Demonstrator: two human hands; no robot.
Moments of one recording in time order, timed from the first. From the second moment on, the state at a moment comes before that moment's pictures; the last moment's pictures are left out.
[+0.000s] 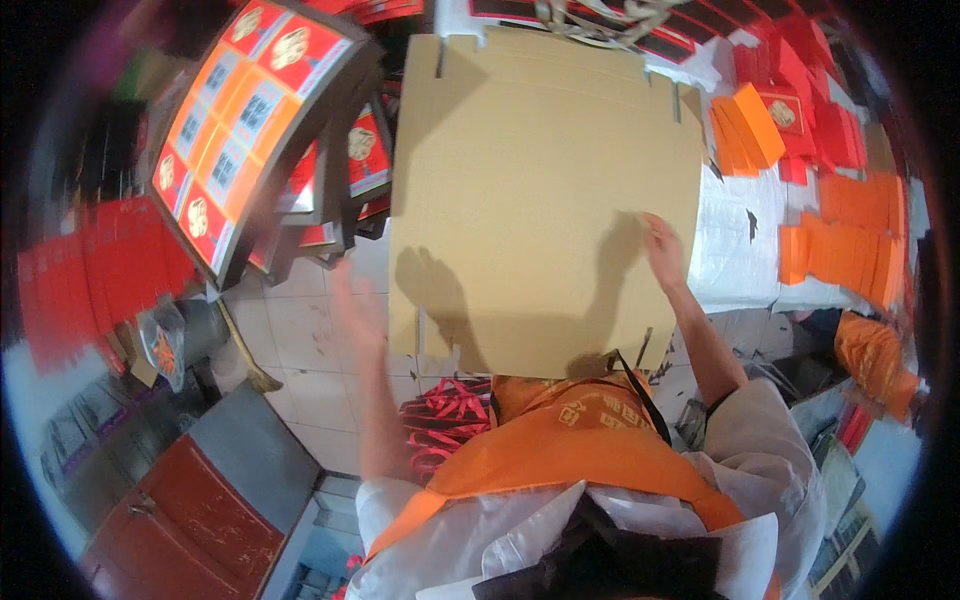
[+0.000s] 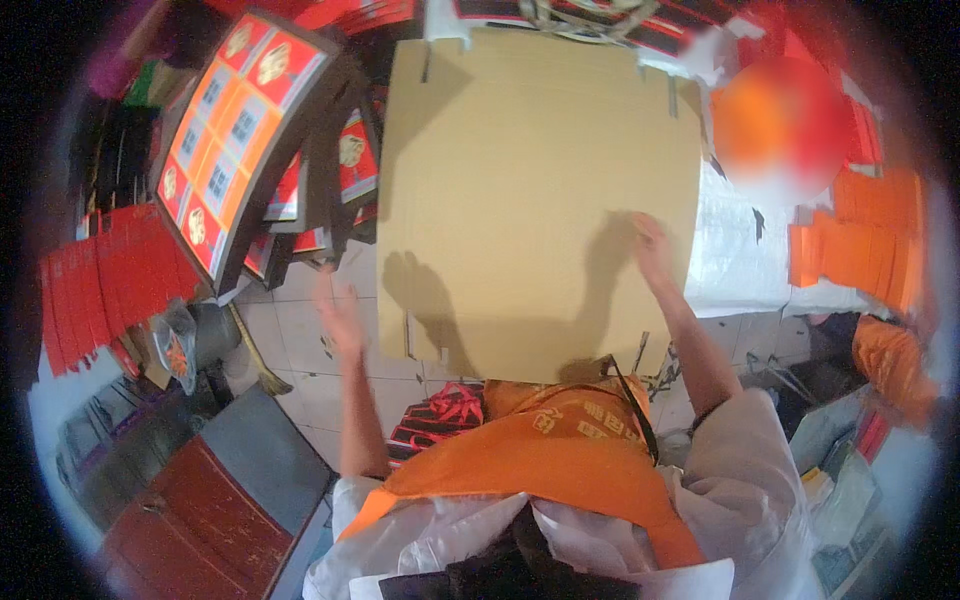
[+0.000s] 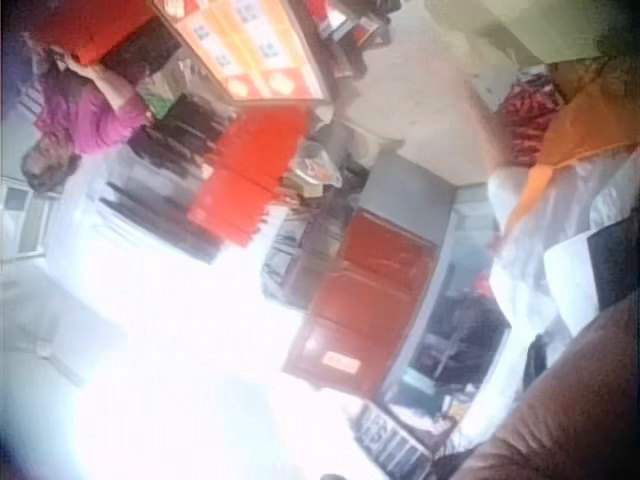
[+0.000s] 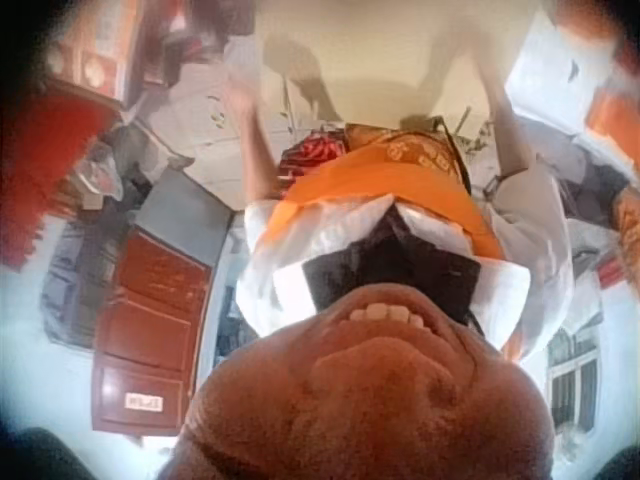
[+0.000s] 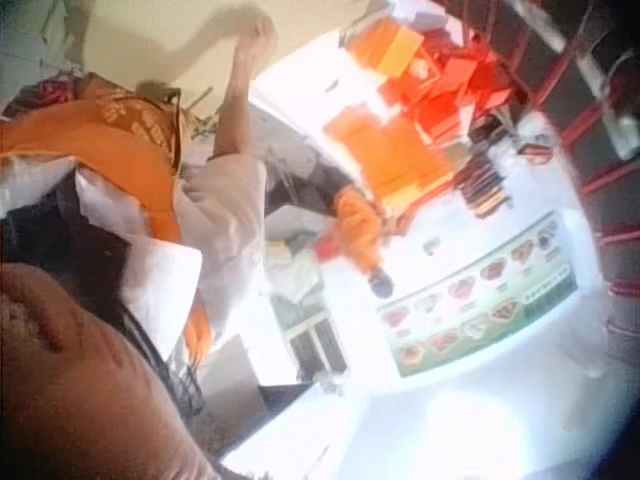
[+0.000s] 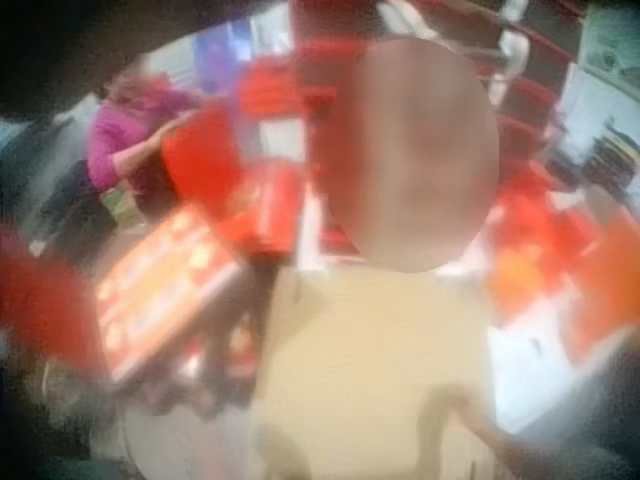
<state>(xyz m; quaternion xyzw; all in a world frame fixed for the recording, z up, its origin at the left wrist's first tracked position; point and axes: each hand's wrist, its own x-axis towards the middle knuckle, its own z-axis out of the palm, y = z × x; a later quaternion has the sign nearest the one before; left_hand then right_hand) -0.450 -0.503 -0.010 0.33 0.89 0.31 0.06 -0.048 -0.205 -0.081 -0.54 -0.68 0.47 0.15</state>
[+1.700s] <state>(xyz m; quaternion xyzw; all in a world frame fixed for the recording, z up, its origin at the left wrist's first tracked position) -0.286 -0.387 -0.061 0.20 0.92 0.16 0.28 0.007 -0.188 -0.052 -0.57 -0.65 0.49 0.08</state>
